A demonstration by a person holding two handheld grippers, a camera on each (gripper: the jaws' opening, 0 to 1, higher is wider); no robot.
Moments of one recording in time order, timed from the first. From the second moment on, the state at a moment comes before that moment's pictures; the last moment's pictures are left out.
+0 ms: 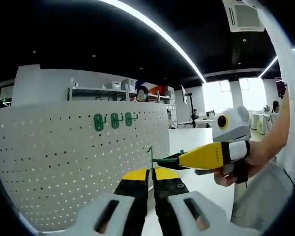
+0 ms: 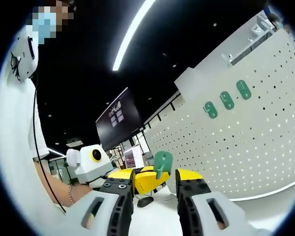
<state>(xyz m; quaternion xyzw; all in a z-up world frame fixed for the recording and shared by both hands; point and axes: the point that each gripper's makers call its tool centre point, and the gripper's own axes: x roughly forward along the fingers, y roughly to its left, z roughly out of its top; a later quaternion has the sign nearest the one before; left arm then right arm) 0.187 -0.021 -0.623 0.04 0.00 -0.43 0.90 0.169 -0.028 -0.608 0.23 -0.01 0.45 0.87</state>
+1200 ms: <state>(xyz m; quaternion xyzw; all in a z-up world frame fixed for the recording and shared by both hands) 0.186 -0.022 -0.627 0.04 0.01 -0.41 0.91 0.183 -0.026 -0.612 0.22 0.01 0.41 0.88</state>
